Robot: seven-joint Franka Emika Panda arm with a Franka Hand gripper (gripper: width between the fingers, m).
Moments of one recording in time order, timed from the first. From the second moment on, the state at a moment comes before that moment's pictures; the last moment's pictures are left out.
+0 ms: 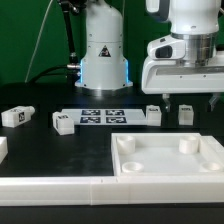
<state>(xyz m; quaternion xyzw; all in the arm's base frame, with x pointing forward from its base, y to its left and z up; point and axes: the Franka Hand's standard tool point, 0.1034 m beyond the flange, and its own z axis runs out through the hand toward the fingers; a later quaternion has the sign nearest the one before) 0.395 0.157 0.040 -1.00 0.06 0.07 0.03</state>
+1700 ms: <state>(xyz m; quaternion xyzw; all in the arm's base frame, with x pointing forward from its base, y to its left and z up) 0.337 0.171 0.018 -0.91 0.04 0.41 0.01</state>
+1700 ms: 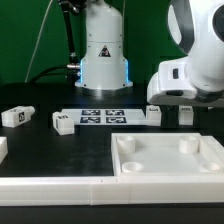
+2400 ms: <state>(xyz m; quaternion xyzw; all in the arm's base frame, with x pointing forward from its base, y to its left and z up) 0.318 0.168 0.007 -0.90 0.04 0.43 0.00</state>
